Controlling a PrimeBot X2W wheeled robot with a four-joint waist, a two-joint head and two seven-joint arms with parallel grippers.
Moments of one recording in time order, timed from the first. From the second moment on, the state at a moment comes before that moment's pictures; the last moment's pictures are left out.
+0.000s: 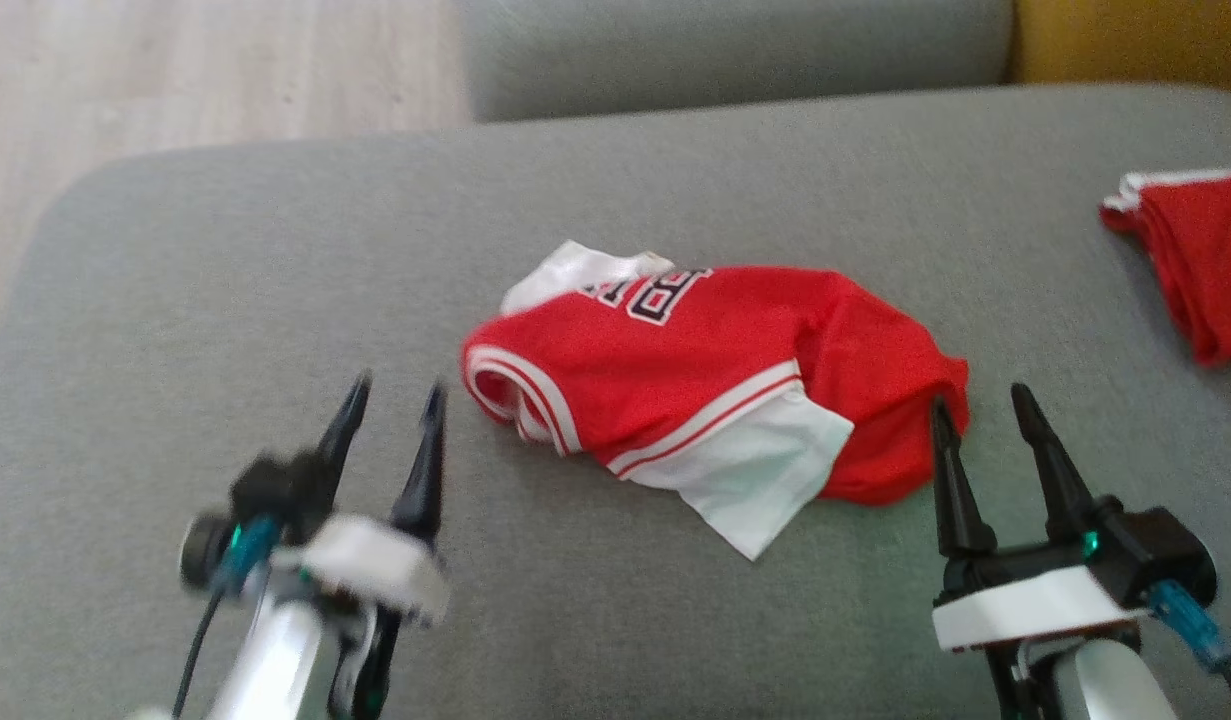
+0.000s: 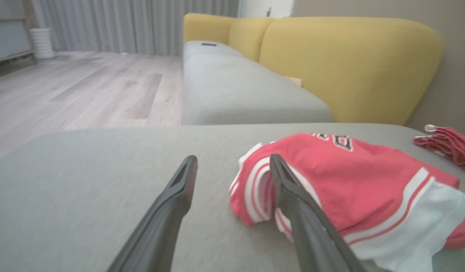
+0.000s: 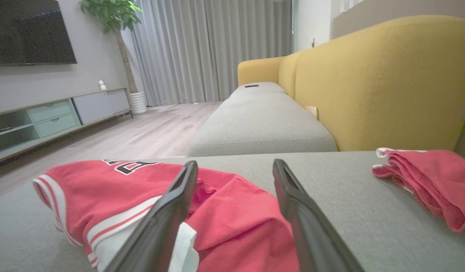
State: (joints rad) left arm -0.19 0.12 -0.32 0.32 -0.27 0.02 -0.25; right arm 0.00 -0.05 0.06 0.15 0.12 0.12 -0.26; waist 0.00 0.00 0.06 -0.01
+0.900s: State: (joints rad) left arm 0.31 0.06 -0.12 -0.07 -0.05 -0.01 -0.25; right arm 0.19 -0.04 0.02 0.17 0.14 0.12 -0.26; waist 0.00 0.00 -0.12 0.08
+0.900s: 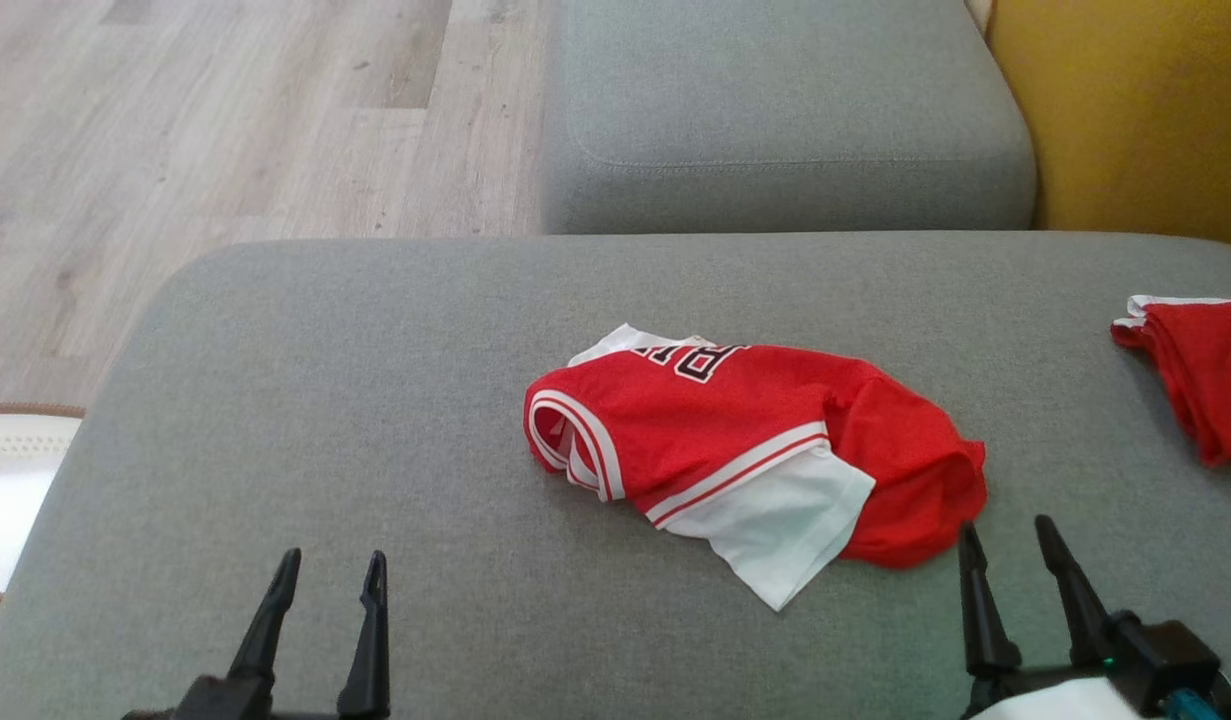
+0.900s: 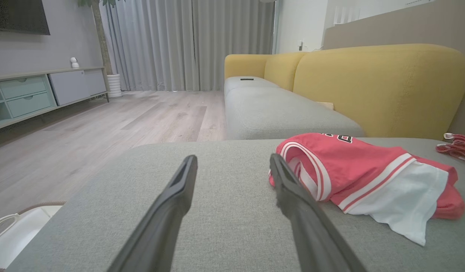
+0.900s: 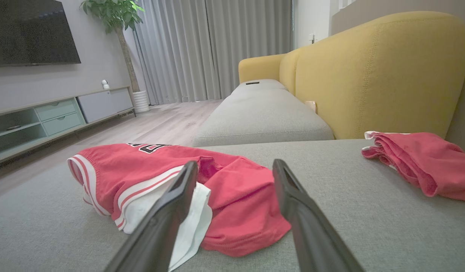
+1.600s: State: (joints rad) left arm 0.31 0.06 -0.15 -0.03 -0.04 0.00 -0.25; right arm 0.20 -0.04 0.03 0.18 0.15 0.12 -0.26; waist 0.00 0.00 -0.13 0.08
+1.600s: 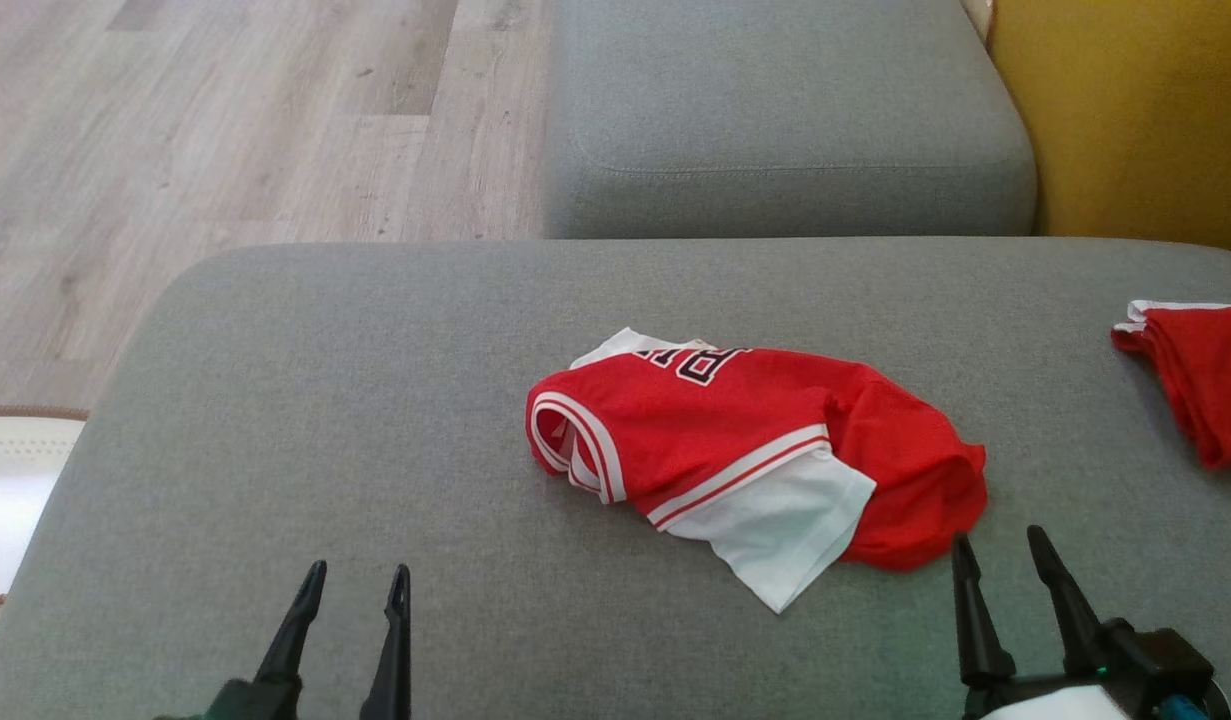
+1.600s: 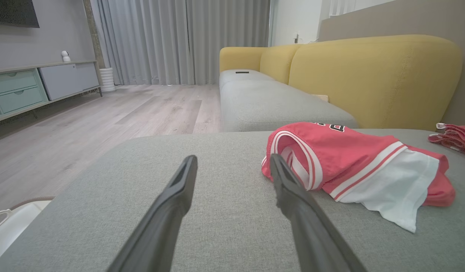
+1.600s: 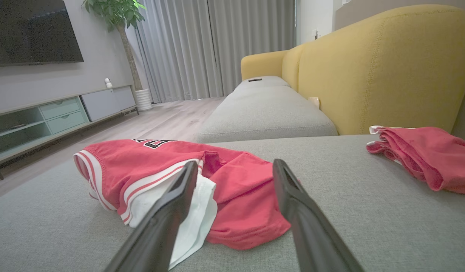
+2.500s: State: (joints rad) left arm 0.30 0.06 -0.18 -0.01 -0.03 0.01 -0.25; right arm 0.20 -0.04 0.03 0.19 0.16 0.12 -0.26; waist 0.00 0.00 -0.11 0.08
